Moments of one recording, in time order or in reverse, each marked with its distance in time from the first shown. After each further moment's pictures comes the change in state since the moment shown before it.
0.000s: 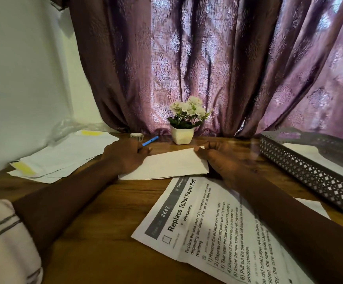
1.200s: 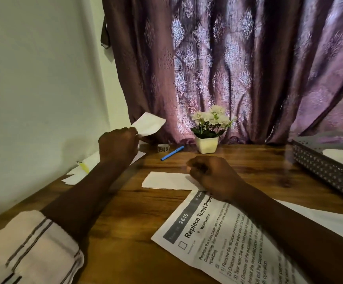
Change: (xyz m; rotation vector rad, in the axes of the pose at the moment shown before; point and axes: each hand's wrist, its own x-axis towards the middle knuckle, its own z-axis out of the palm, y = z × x) left_hand -0.001 -0.053 -0.050 0.481 0.550 -0.012; right_hand -0.003 0.005 0.032 -0.586 -0.280 -0.492
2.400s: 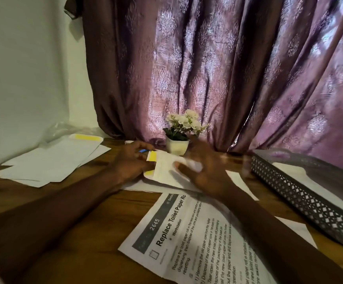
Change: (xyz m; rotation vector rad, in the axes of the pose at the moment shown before) left_hand -0.027 0.094 -0.002 -1.576 -0.618 -0.459; right_hand -0.012 0.004 -0.040 -0.216 0.209 -0.018
